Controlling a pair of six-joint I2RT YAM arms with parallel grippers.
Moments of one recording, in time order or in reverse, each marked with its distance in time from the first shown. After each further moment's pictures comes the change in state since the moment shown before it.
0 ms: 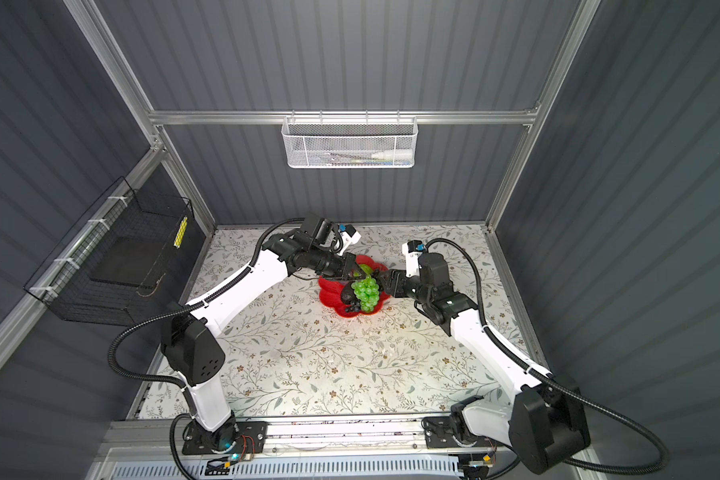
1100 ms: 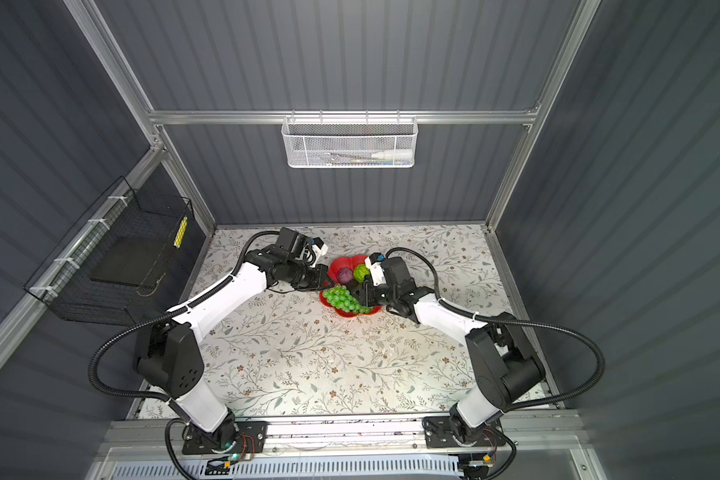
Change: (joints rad) left arm 0.159 -0.142 -0.343 0.104 -0.154 0.023; right arm 0.168 0.396 0.092 0.121 -0.109 0.003
